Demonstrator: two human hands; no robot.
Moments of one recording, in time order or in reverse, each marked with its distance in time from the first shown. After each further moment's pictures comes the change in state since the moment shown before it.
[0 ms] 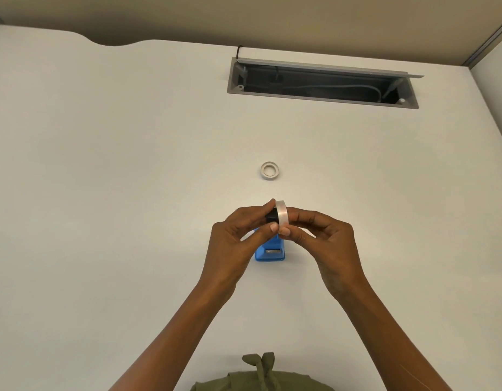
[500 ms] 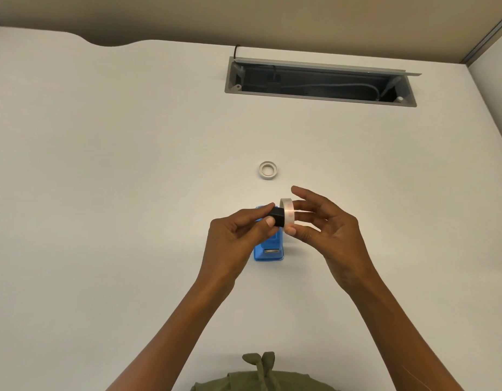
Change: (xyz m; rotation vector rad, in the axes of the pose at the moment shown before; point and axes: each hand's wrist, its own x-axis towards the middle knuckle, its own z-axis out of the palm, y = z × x) left_hand 0.003 0.000 0.001 -0.055 0.022 -0.060; right_hand 0.007 -0.008 -0.014 0.023 -0.096 -0.040
